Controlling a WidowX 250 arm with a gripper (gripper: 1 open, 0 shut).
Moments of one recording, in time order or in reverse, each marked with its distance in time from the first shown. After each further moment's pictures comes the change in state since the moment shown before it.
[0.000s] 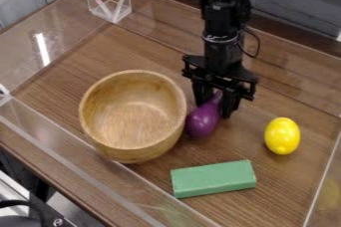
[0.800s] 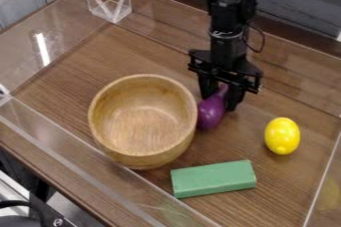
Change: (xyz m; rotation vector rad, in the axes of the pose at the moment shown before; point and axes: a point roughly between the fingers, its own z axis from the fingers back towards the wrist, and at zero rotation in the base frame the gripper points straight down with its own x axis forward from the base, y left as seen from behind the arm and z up) arm 0.019 -0.002 -0.003 0.016 -0.031 -0.006
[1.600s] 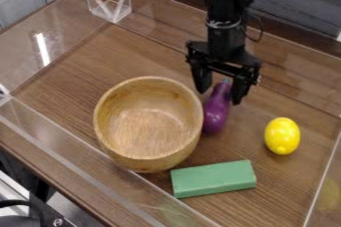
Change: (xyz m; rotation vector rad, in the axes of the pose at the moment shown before) arm 0.000 0.001 0.011 -0.011 -0.029 0.004
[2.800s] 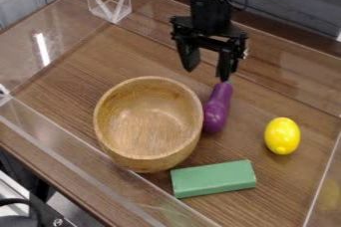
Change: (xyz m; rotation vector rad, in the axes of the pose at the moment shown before) arm -0.006 0.011 0.037 -0.033 -0.031 -0.009
